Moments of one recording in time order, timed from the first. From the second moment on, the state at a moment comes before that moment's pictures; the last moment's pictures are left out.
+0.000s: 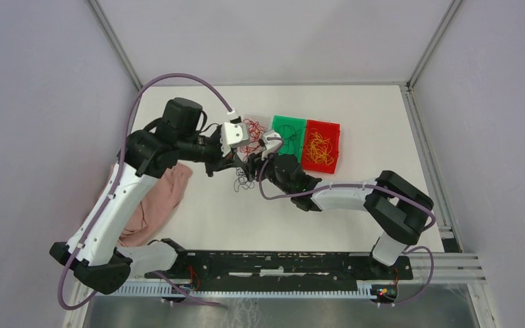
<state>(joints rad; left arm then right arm) -0.57 1.18 1.52 -1.09 0.58 0.60 0.96 1.68 0.85 0.68 0.22 0.27</state>
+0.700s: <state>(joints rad) -0.57 1.31 2.12 -1.13 0.53 0.61 0.96 1.75 0.57 0.86 0.24 0.44</state>
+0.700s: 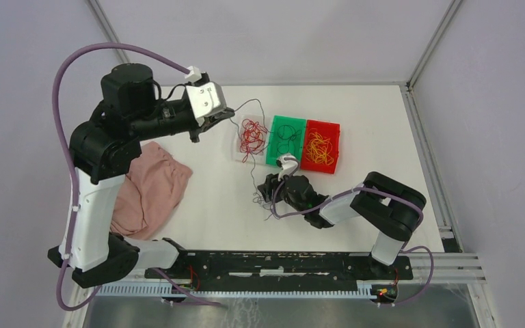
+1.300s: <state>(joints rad) -0.57 1.27 2.10 -0.67 0.24 0.69 0.96 1.69 0.42 0.95 0.24 0.51</state>
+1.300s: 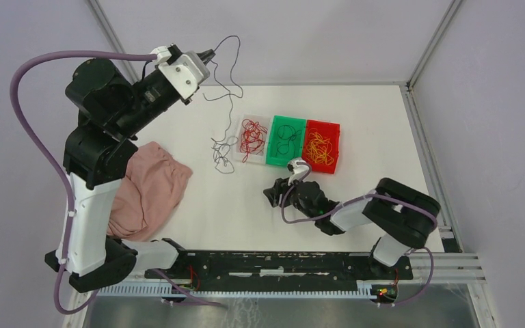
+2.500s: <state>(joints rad) -0.57 1.27 2.12 -0.59 0.32 0.70 0.97 1.80 0.95 0.68 -0.07 0.35</state>
